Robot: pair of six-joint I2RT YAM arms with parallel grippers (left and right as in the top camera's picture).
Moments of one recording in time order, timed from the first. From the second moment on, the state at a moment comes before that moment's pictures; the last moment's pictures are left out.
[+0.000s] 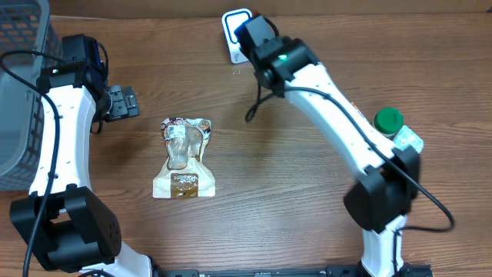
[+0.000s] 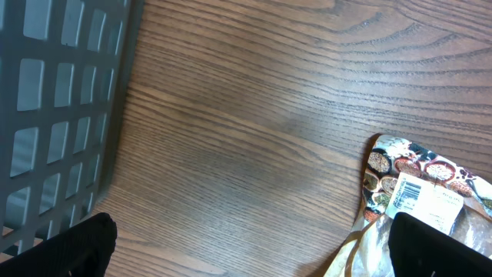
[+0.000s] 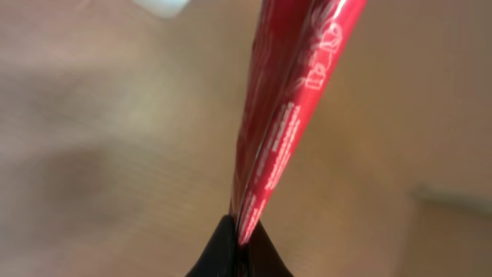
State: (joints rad) left arm 0.18 1.77 1.56 -1.10 -0.15 -0.12; right arm 0.57 2.06 2.04 -1.15 0.54 -0.26
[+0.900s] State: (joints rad) left arm 0.18 1.77 1.56 -1.10 -0.15 -0.12; right arm 0.23 2.07 1.55 -1.29 0.12 0.04
